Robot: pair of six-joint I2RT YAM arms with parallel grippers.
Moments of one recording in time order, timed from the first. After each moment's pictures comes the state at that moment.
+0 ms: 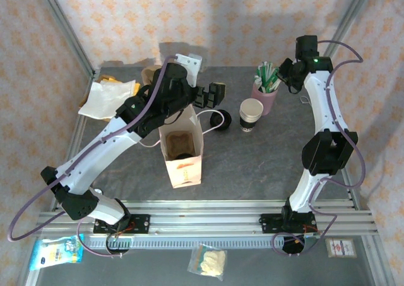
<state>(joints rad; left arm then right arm) -0.74 1.46 1.72 -0.61 -0.16 -0.30 -0.01 1.85 1.97 -1.03 -0.09 0.63</state>
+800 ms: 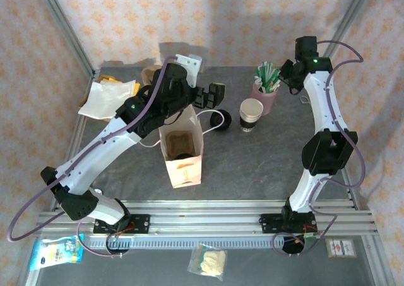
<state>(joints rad) -0.74 1.46 1.72 -0.61 -0.16 -0.30 -0.01 1.85 1.96 -1.03 -0.03 0.60</state>
